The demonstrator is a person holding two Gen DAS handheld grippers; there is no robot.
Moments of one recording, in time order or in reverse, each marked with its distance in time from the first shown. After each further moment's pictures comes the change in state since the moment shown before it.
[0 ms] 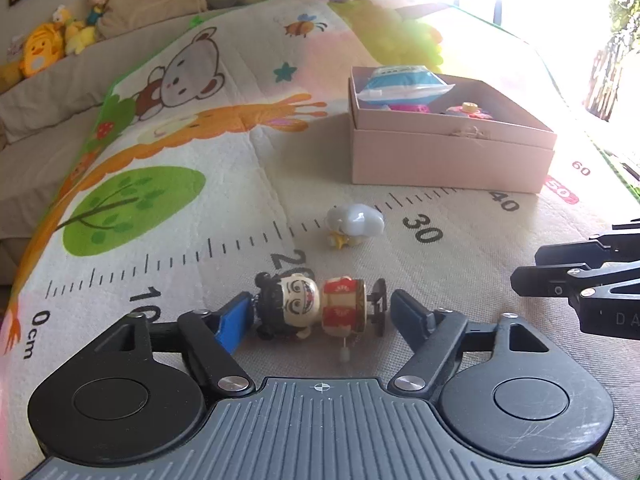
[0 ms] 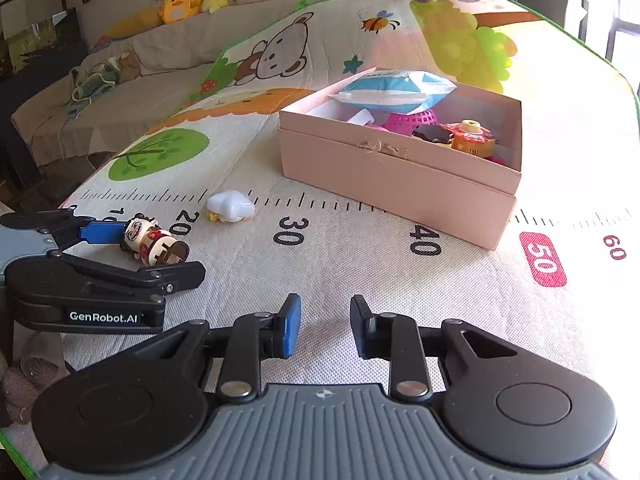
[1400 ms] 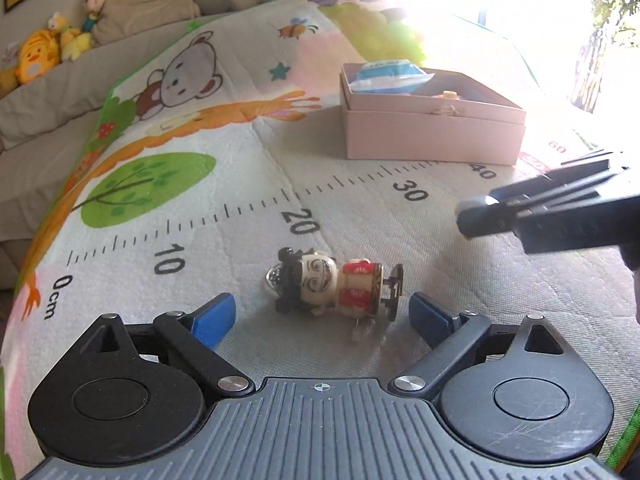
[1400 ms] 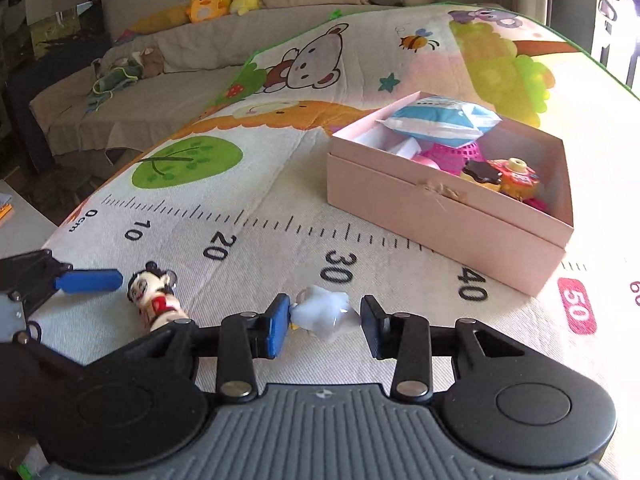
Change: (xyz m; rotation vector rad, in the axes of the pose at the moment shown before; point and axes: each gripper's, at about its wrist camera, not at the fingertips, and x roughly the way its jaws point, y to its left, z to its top) left arm -0.031 0.010 -0.031 0.027 -0.010 -0.026; right arm 0.000 0.024 0.008 -0.079 -0.012 0.037
